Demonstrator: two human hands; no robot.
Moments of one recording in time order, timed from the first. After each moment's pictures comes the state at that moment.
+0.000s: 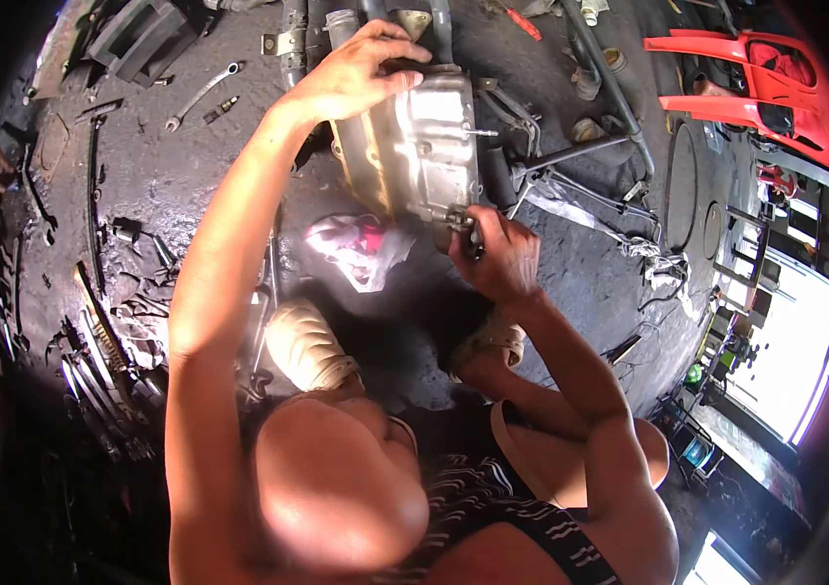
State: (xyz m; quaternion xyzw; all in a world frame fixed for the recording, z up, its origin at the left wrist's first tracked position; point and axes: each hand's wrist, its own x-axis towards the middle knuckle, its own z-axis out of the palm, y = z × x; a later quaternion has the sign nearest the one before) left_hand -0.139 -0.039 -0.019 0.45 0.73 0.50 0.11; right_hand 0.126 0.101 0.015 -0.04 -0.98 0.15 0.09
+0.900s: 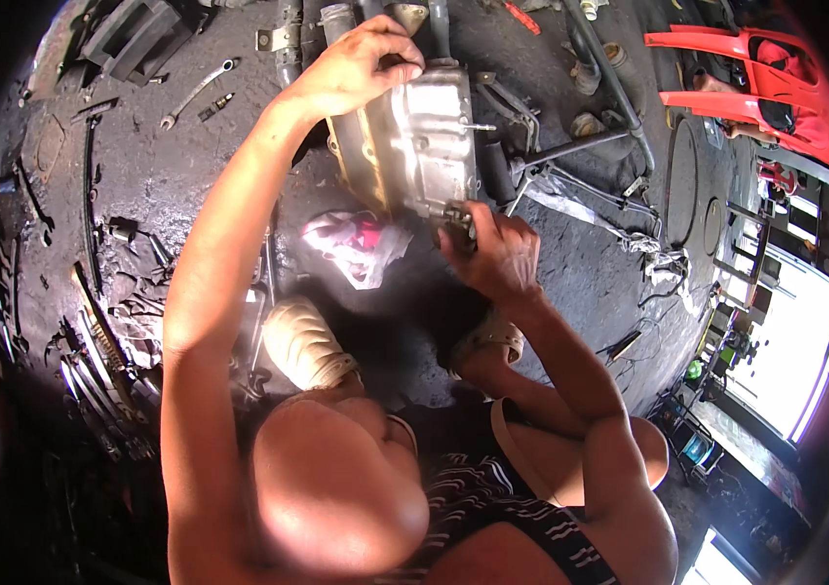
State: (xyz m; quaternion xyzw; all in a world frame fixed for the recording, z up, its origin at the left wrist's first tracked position) left_hand -0.152 -0.048 -0.021 0.49 0.73 0.47 0.08; right_hand 0.120 0.084 0.022 -0.04 -0.99 0.12 0.05
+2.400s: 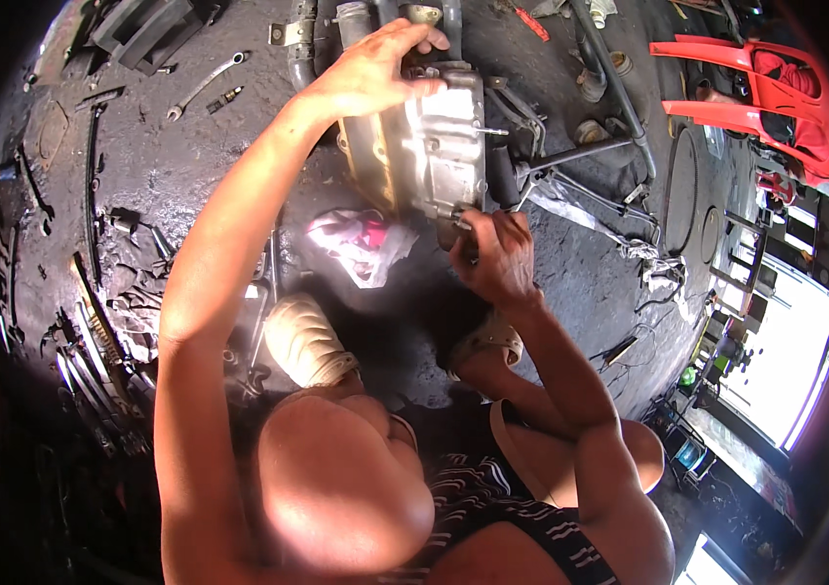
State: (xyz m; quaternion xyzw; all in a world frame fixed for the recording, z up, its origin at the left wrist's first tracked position) left_hand -0.140 -0.030 -0.024 0.46 0.70 0.54 0.09; right_hand 0.124 0.097 0.015 0.03 -0.99 0.13 0.09
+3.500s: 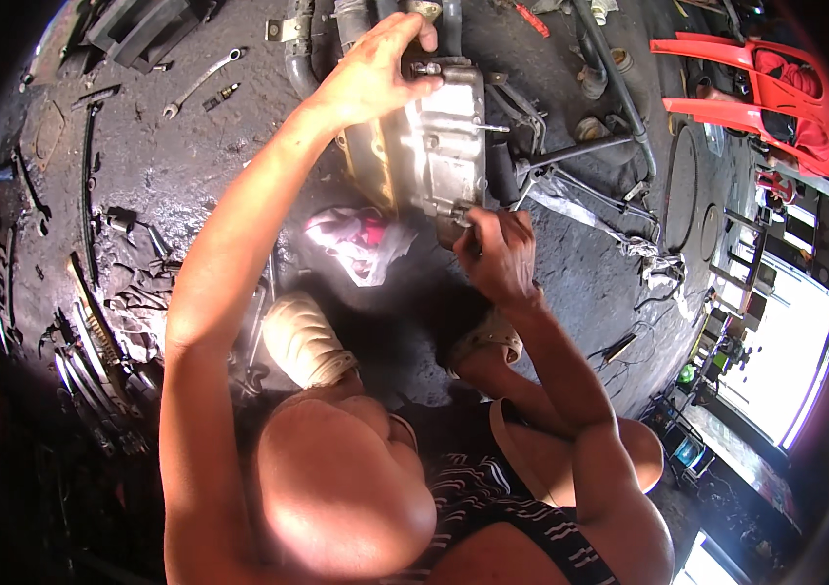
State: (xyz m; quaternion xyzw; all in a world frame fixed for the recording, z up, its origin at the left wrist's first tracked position) left_hand -0.128 -0.020 -0.026 0.43 0.69 0.58 0.05; right_hand 0.134 0.107 0.005 -0.01 -0.99 0.10 0.09
